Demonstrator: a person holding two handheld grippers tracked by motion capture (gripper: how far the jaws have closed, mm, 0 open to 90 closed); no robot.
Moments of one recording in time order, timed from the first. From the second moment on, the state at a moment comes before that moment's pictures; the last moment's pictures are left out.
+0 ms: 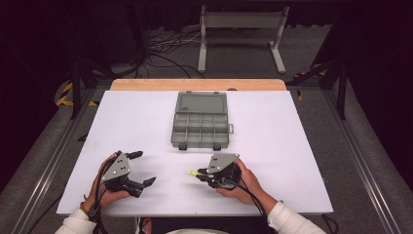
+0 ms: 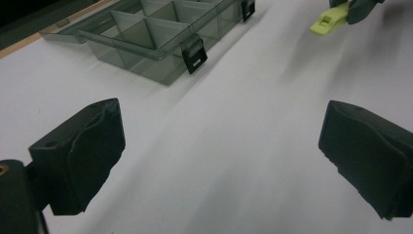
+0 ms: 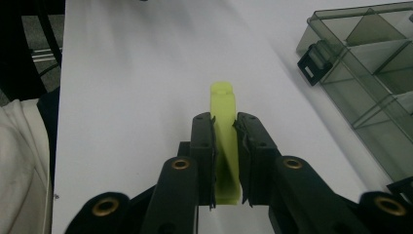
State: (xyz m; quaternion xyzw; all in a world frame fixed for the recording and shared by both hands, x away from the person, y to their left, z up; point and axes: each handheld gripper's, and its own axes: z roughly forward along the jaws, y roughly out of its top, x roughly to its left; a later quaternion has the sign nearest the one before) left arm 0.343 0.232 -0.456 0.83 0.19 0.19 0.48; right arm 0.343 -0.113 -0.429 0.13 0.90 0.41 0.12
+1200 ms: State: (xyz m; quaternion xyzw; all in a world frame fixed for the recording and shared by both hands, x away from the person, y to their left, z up) left arm 0.344 0.231 -0.457 0.83 0.19 0.19 0.48; right arm 0.358 -0.144 -0.411 0.17 0.87 0.44 0.16
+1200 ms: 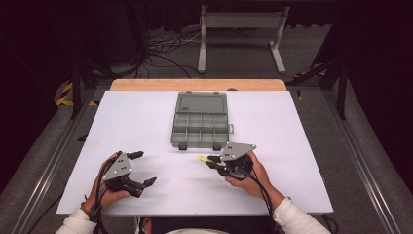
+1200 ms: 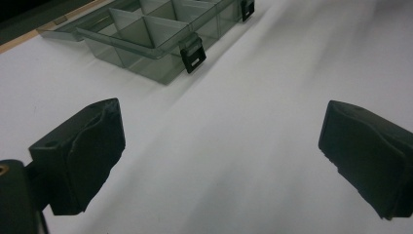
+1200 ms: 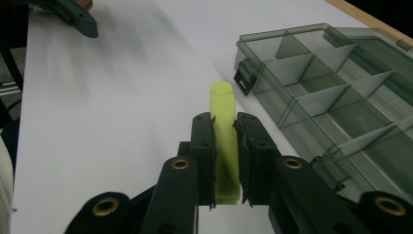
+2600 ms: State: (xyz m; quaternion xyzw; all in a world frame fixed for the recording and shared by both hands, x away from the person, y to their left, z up) left arm 0.345 0.228 -0.458 0.84 0.19 0.19 0.48; right arm 0.397 -0.157 -0.404 0.25 0.83 0.46 0.20
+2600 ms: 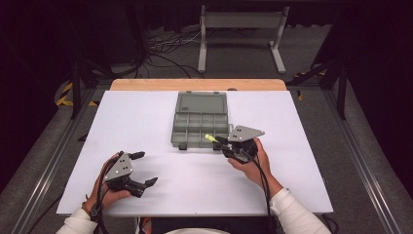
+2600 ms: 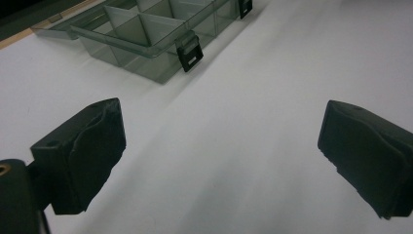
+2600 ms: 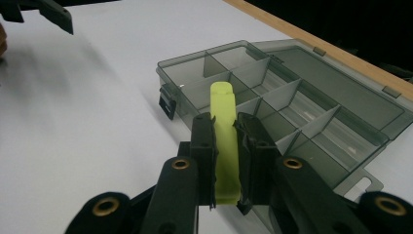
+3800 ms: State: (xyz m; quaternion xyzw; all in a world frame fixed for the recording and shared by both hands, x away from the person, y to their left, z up) left arm 0.345 0.227 -0.460 0.84 0.19 0.18 0.48; right arm 0.456 -0.131 -0.427 0.31 0.82 0.45 0.19
